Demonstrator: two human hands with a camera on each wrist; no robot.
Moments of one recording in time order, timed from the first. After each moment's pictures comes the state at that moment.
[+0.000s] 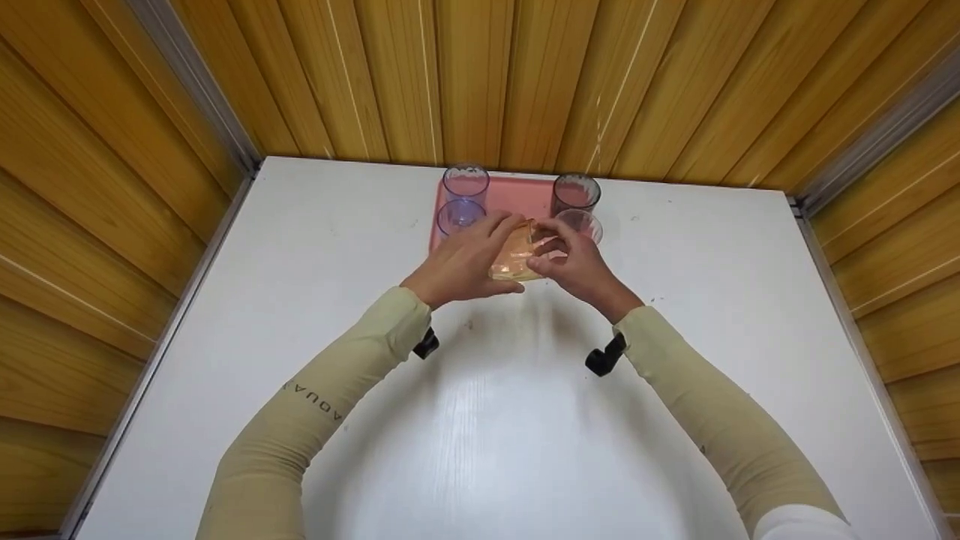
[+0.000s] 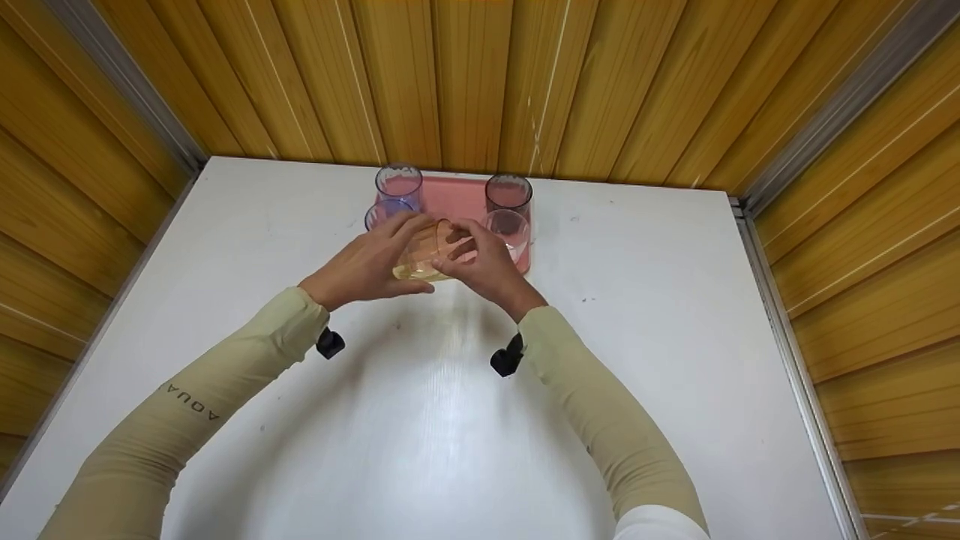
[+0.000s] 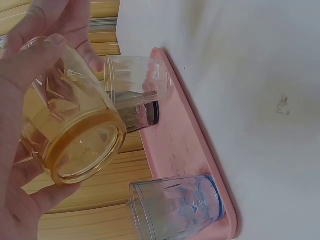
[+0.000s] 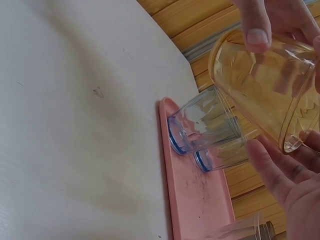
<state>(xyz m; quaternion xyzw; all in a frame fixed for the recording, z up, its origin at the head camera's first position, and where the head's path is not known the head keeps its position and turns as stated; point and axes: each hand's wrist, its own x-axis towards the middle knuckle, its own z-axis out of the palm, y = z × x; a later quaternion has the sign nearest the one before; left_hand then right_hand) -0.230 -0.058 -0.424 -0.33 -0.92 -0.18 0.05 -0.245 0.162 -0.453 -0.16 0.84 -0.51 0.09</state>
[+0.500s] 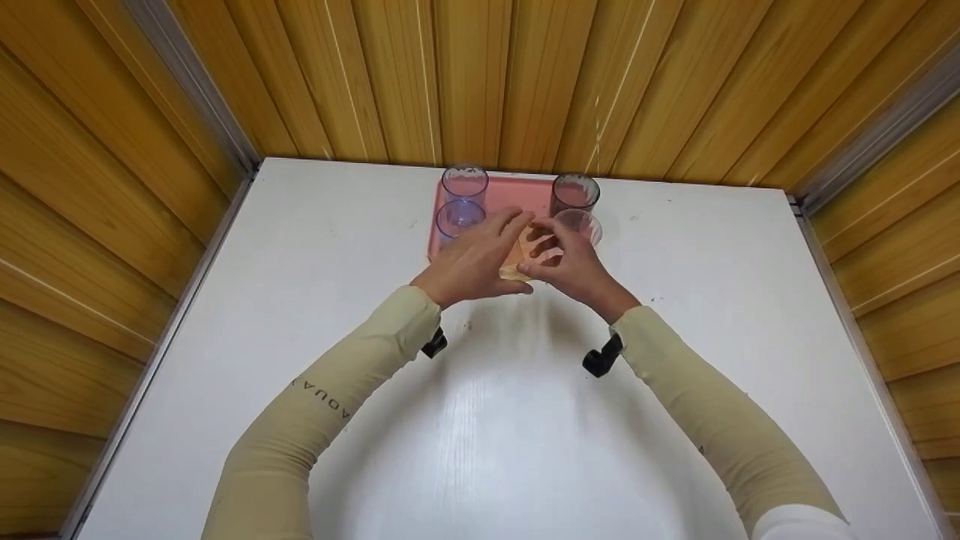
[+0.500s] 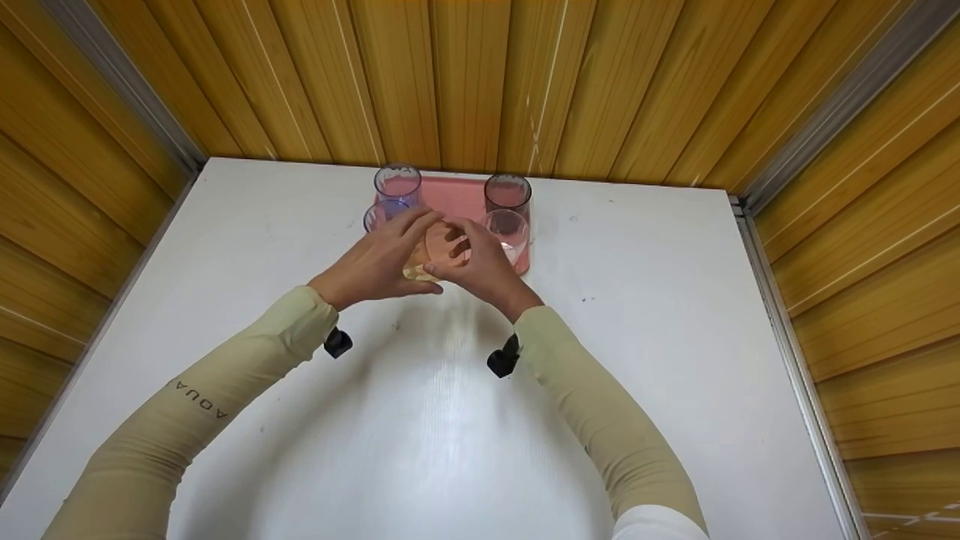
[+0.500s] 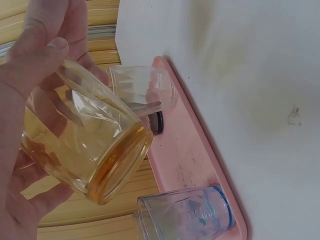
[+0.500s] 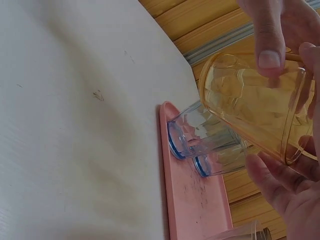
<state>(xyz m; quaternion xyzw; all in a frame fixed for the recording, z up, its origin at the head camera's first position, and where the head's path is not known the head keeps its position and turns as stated) -0.232 -0.046 -0.423 -0.34 -0.92 -0.16 0.06 -0.242 0.156 -0.451 -0.17 0.85 -0.49 0.07</state>
